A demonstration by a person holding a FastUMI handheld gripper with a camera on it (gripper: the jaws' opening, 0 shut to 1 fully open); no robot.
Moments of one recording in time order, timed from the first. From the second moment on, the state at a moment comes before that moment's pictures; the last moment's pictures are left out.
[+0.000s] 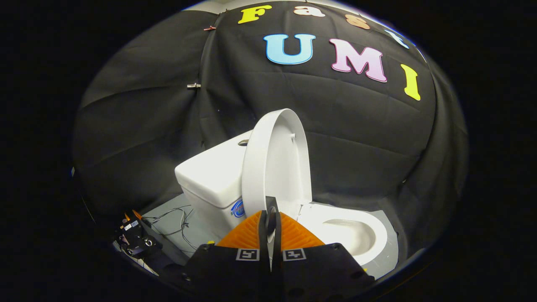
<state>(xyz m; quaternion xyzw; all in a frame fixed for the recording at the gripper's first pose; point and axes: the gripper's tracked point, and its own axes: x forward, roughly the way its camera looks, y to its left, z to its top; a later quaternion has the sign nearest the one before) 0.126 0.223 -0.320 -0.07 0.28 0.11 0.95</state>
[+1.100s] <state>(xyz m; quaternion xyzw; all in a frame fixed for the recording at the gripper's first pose) 0.118 0.223 -0.188 0.00 0.17 0.15 0.97</state>
